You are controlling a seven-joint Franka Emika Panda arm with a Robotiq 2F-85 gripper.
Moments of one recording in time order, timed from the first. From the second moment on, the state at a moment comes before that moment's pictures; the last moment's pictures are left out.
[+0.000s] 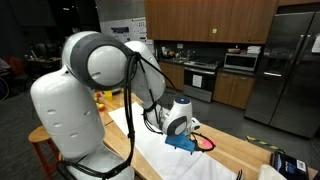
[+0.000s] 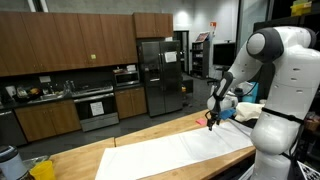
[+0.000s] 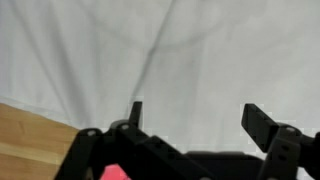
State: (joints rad) arm -0.04 -0.08 -0.36 -2.77 -0.13 2.81 -0.32
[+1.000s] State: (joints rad) arm -0.13 0.15 -0.18 -2.60 0.00 2.76 -0.55
